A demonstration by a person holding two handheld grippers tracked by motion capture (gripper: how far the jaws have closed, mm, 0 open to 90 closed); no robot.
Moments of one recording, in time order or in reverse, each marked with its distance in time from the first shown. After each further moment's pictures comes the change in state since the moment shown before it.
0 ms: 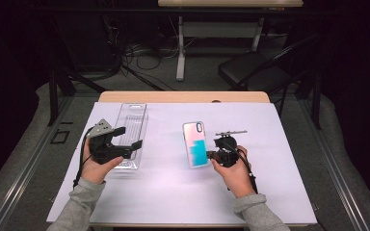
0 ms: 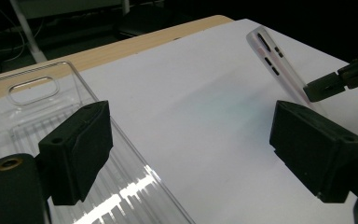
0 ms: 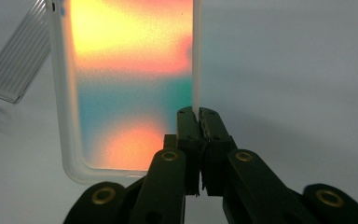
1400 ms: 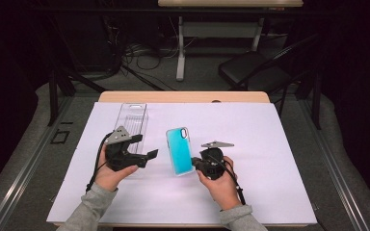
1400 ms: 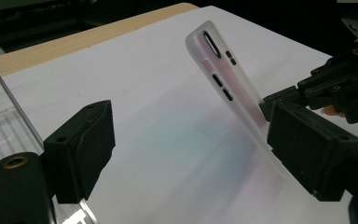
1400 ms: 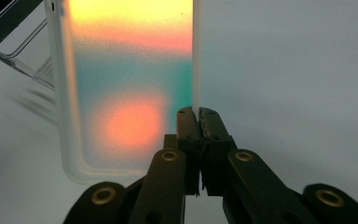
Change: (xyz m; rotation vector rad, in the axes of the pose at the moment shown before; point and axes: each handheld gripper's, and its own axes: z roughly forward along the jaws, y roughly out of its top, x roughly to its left) left arm -0.037 -0.002 0.021 0.044 -0.095 0.034; right arm 0.042 -0.028 0.009 -0.106 0.086 -0.074
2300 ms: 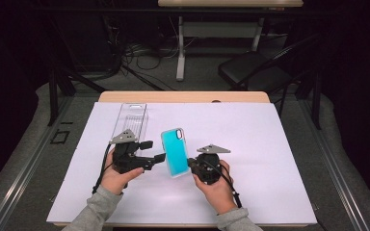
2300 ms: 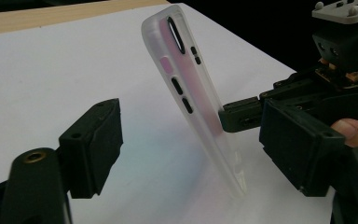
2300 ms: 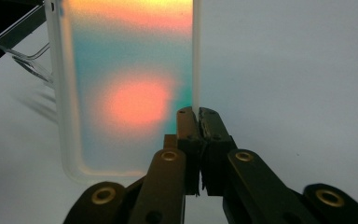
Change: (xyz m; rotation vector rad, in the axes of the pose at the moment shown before) left arm -0.011 -0.003 0.011 0.007 -0.123 -0.121; right arm 0.014 -0.008 -0.002 -0.073 0.000 -0.053
